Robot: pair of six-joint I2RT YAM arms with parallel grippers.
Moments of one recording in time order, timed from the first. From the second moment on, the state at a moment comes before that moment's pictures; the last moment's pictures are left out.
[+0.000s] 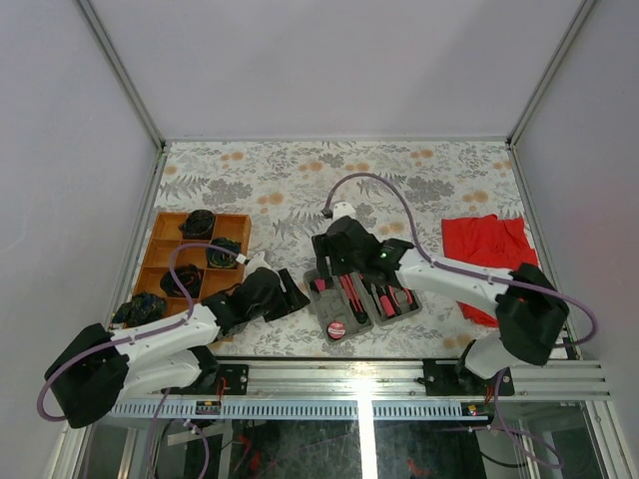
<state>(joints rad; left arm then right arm) -0.82 1.02 0.35 -0.11 -0.12 -1.10 0.94 1.59 1.06 -0.29 0.19 0.47</state>
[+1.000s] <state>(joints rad) -0.82 1.20 0.37 0.07 -0.02 -1.13 0.65 1.14 0.68 -0.32 0.28 0.56</state>
